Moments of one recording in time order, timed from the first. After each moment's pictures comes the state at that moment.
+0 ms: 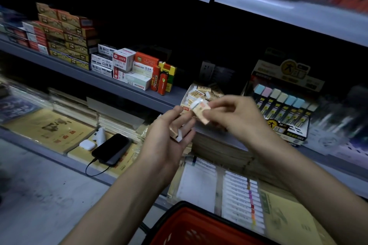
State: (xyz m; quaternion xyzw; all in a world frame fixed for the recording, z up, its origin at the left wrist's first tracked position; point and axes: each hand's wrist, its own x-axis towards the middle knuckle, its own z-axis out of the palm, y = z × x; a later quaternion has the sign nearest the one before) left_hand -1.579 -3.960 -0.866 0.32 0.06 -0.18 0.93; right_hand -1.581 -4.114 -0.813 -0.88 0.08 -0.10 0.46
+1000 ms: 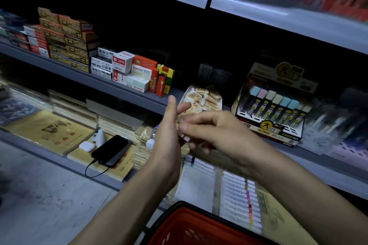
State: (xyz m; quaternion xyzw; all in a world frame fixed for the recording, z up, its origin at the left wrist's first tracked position) left_hand -1.594 -3.971 -0.859 0.48 0.01 -0.12 0.87; right_hand -1.617 -4.084 -0.803 -0.84 0.01 0.07 0.54
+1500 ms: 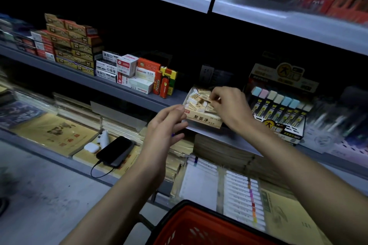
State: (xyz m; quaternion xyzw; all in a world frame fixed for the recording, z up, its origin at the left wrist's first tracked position) left_hand -1.593 -3.940 -0.863 0.57 -0.02 -0.07 0.82; right_hand -1.508 -4.147 -0.834 -0.97 -0.03 -0.24 0.07
